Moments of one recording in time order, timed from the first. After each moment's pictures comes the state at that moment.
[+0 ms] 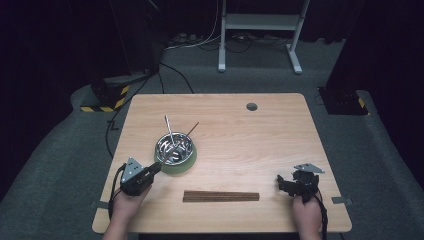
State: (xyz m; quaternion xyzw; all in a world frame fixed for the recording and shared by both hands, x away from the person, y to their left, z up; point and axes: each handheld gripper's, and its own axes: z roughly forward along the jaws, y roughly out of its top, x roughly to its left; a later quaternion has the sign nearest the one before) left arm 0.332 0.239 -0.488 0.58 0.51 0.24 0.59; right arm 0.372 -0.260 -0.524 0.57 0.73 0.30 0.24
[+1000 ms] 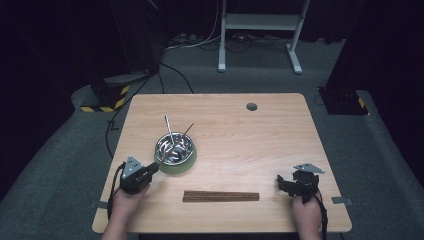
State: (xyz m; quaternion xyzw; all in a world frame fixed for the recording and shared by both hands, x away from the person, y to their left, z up) left arm 0.342 0.247 -0.501 0.59 0.54 0.23 0.56; right arm 0.372 -0.261 -0.525 0.56 0.73 0.30 0.24
